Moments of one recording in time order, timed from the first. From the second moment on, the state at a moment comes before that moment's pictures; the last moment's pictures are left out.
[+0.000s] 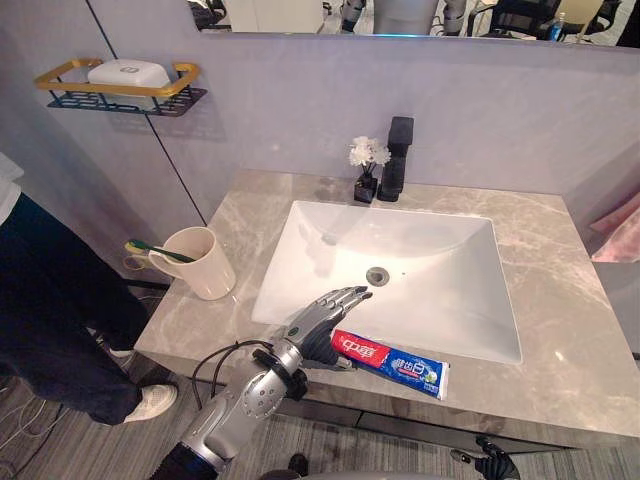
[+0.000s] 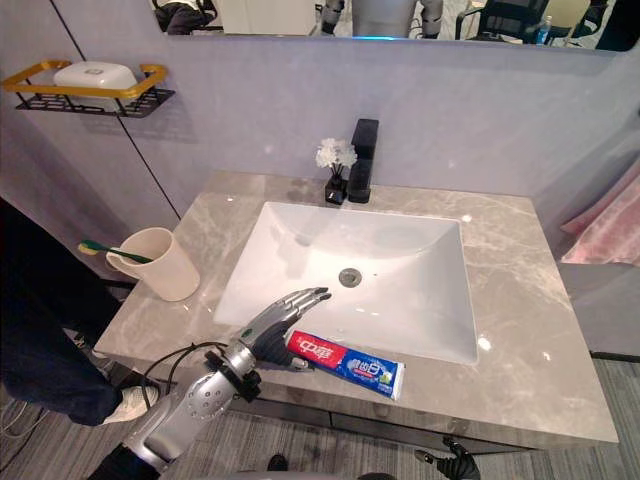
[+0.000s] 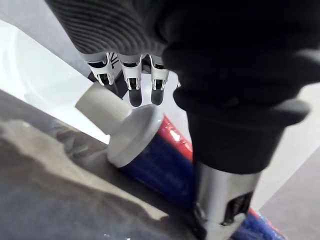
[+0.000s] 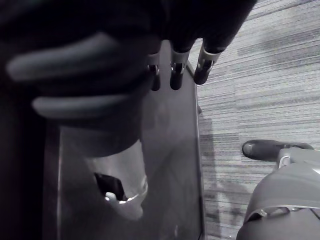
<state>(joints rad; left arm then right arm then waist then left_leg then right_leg) 0.01 0.39 -0.48 -0.04 0.63 -0.25 -0.02 0.18 -0.17 -0.29 0.96 0.04 -0.10 0.00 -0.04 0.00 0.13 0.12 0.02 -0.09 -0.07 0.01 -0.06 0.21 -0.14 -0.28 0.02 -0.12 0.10</state>
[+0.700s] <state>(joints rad) -0.03 0.41 -0.46 0.00 0.62 -0.24 -0.02 0.16 -0.19 -0.30 0.96 0.05 -0.10 0.00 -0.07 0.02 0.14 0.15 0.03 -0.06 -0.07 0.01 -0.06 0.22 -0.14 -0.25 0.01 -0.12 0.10</state>
